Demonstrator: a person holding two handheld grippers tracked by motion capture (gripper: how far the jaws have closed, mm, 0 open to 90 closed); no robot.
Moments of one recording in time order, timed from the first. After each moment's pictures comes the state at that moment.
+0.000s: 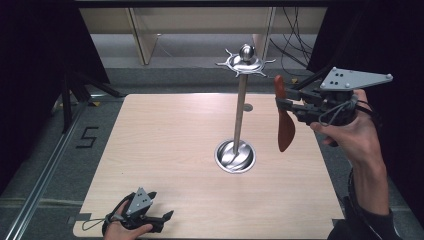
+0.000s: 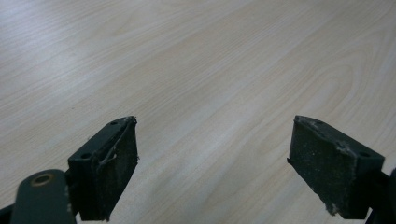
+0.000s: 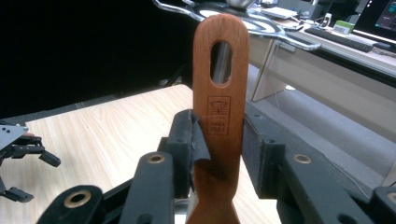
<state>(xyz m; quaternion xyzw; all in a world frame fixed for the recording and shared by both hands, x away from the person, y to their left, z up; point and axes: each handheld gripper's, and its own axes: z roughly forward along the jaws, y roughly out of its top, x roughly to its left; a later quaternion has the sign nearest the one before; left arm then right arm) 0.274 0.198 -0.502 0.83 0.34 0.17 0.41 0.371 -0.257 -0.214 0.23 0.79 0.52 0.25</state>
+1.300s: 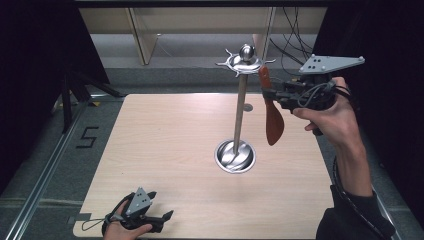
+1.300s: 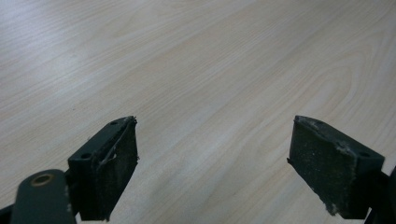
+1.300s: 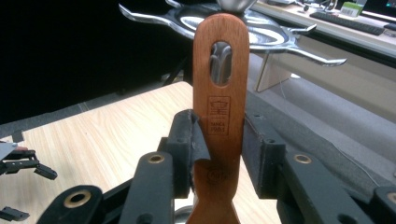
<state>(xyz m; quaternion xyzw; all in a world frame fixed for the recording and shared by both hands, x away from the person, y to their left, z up) 0.274 0.198 -0.501 0.83 0.33 0.17 0.41 0.401 -0.230 -0.210 0.26 0.79 0.51 0.22</state>
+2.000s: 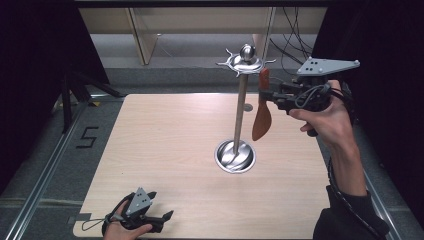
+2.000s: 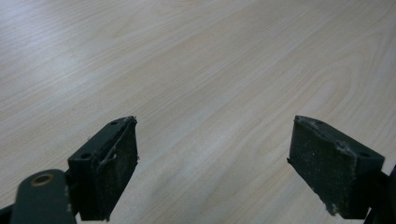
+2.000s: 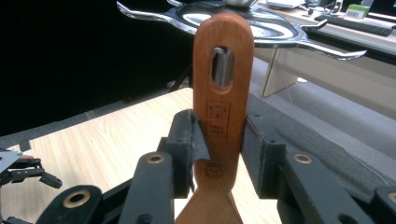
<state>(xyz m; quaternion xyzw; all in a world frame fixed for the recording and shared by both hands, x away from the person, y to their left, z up) 0.274 0.198 -0.502 0.83 0.34 0.17 0.41 0.406 -0.228 -0.219 0.25 0.78 0.52 0.21</state>
